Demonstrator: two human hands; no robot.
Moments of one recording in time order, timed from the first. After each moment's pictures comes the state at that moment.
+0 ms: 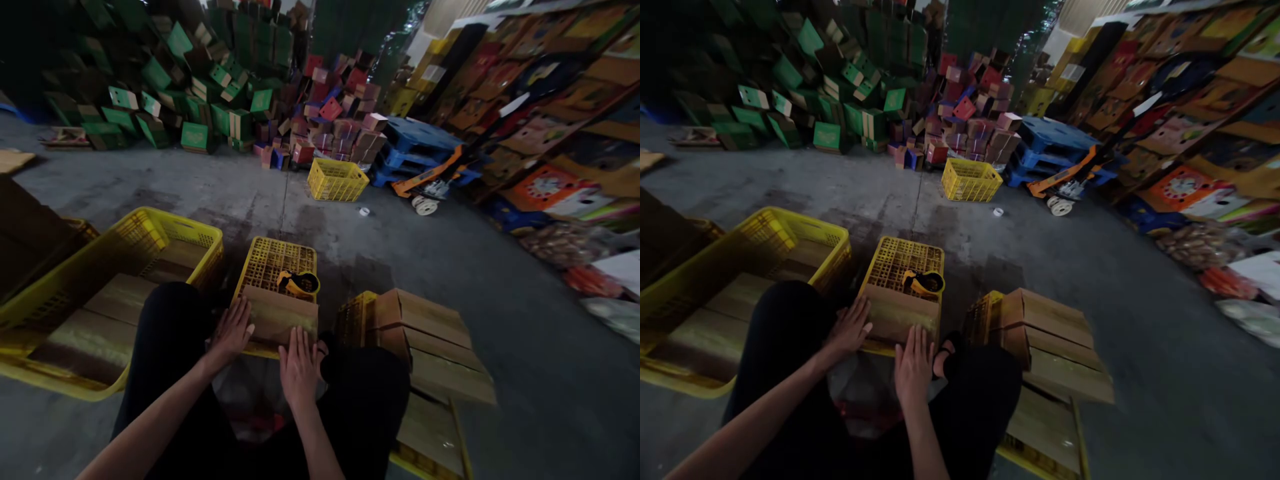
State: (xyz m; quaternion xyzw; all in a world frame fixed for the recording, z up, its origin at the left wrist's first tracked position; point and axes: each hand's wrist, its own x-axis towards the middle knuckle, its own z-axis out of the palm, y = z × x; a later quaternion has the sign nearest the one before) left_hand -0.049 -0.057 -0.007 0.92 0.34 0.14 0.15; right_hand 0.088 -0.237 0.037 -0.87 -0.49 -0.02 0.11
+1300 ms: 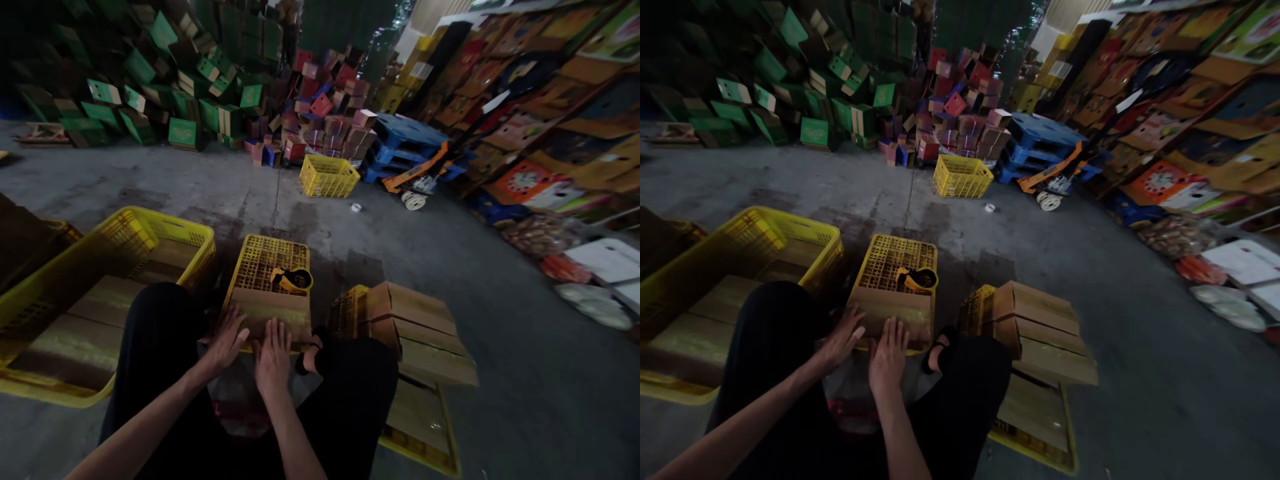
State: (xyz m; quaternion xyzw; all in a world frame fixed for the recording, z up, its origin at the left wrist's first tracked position) left_hand -0.066 -0.075 -0.014 0.86 0.32 0.20 0.34; right_hand 0.051 -0.206 0.027 -0.86 -0.48 0.03 0.14
